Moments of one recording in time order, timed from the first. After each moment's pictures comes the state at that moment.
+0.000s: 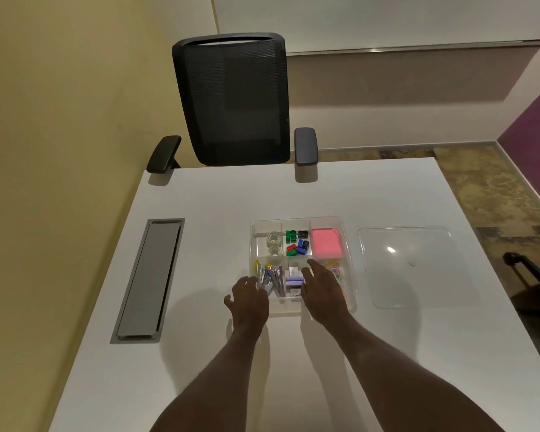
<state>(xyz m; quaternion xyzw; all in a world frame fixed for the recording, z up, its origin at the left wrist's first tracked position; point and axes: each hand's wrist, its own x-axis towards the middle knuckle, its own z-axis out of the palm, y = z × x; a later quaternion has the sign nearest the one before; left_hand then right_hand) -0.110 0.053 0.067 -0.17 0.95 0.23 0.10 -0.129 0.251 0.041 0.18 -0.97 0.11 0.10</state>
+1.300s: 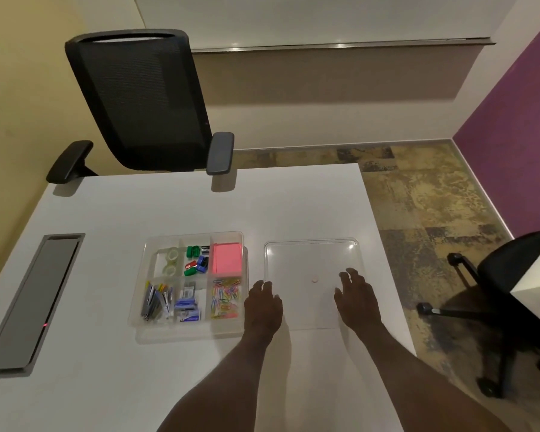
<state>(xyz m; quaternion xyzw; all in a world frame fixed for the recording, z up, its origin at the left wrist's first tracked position) -0.172 0.370 0.041 -0.07 0.95 0.27 0.16 -0.179 0.611 0.034 -0.03 -0.99 0.11 -0.09</state>
